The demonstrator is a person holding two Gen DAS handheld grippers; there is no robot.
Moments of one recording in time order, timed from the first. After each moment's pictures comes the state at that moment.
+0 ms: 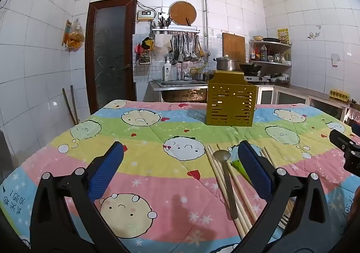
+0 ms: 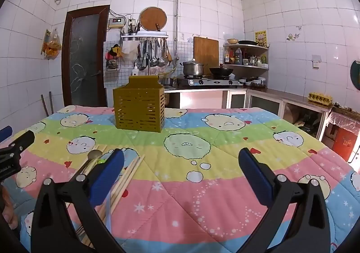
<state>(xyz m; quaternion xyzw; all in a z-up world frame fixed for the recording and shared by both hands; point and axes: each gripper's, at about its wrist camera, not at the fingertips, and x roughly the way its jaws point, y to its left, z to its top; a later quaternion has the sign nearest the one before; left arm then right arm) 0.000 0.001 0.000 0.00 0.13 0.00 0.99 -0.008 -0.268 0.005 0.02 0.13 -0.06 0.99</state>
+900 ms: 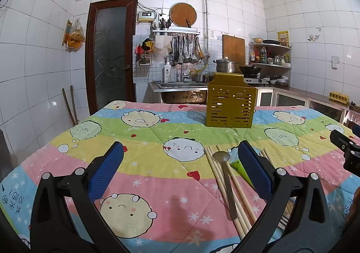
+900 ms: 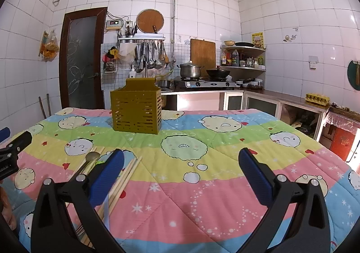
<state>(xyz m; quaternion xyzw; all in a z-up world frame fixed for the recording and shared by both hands) 0.000 0.002 0.001 0.00 0.13 0.00 0.99 -0.013 -0.276 0.012 0.02 0.13 -0.07 0.99</state>
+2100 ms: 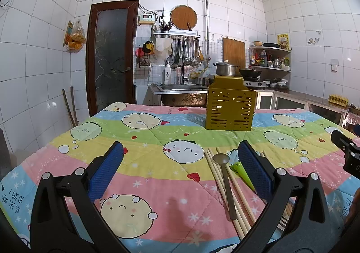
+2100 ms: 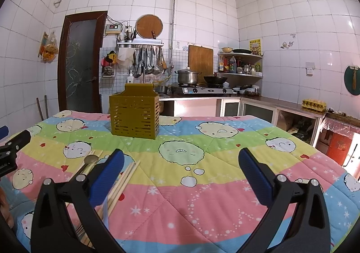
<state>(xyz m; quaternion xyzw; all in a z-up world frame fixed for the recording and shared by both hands) -0.004 0.004 0.003 0.00 0.12 0.00 0.99 -0.020 -0.268 0.010 0.01 0.10 -0.08 0.99</state>
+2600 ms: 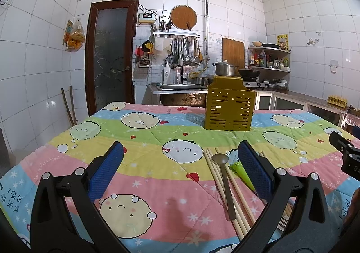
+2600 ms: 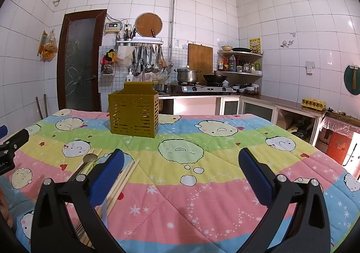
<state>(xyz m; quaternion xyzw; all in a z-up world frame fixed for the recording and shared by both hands) -0.004 0.003 0.001 0.00 0.12 -0.01 0.99 -0.017 -0.267 0.008 0.01 0.11 -0.08 0.99</state>
